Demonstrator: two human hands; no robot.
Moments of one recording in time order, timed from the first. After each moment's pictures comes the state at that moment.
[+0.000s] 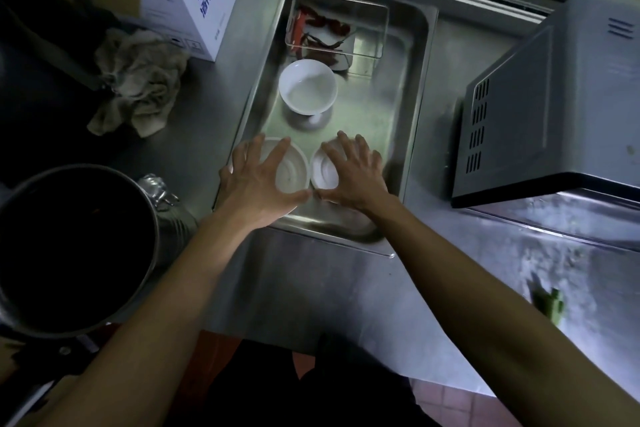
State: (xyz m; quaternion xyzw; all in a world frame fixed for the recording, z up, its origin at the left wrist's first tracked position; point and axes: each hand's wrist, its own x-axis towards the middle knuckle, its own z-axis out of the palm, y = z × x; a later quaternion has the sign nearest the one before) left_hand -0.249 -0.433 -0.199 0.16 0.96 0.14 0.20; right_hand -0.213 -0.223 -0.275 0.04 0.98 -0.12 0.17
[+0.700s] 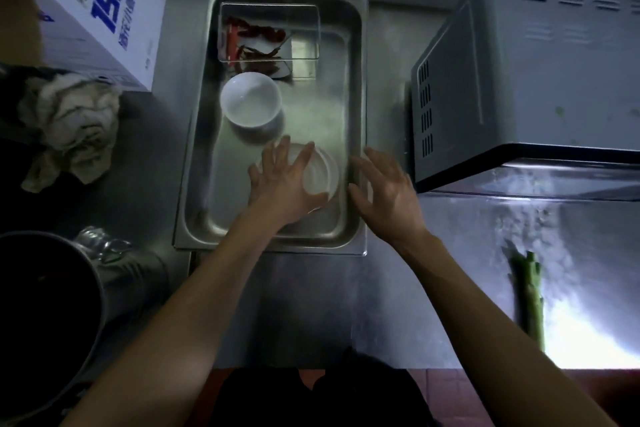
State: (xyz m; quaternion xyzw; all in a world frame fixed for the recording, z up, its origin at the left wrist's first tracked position) left_hand -0.249 -0.328 -0.230 0.29 0.92 0.10 0.23; right_hand -0.119 -0.163 -0.221 0.14 0.96 -0.22 -0.07
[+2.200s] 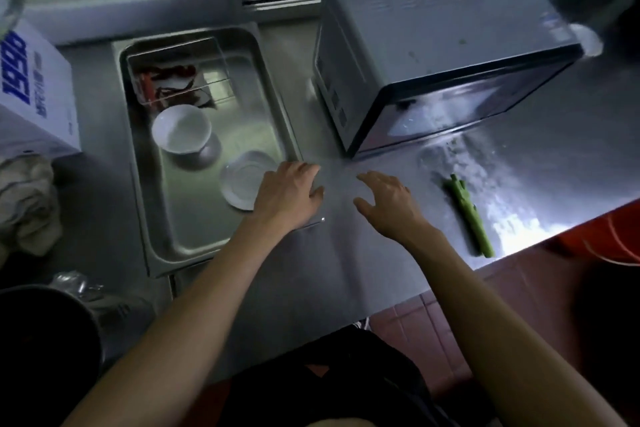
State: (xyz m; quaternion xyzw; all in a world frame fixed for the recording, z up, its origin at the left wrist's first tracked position) left_hand -0.176 -0.299 -0.180 0.53 0.82 0.12 0.17; right_hand 0.002 -0.180 -0.164 0.38 0.90 -0.21 0.08
